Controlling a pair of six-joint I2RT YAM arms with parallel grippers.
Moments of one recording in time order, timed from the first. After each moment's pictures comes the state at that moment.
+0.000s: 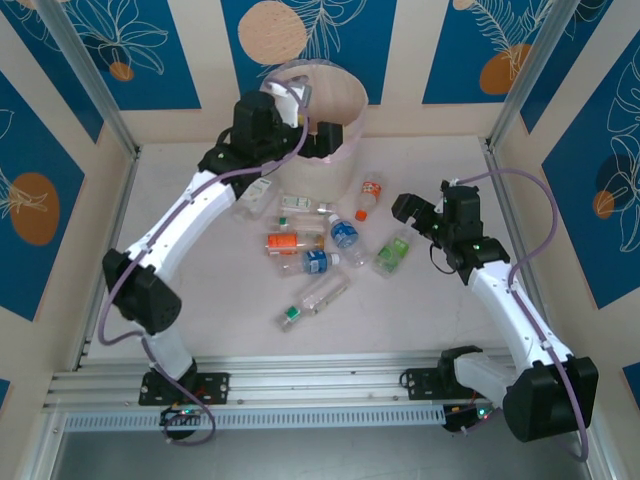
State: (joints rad) left arm -0.55 1.73 1.78 -0.28 0.26 -0.27; right arm 0.16 1.06 0.85 -0.40 -0.08 0.63
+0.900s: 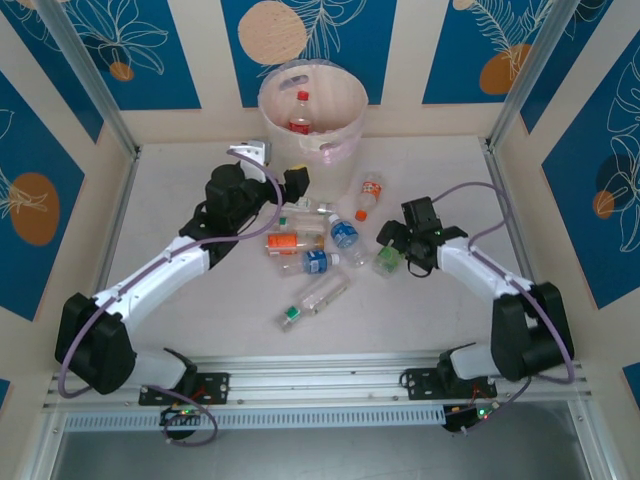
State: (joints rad) left arm -0.55 1.36 1.06 0.20 0.00 -0.28; right arm 0.28 1.42 0.86 -0.52 0.08 0.76
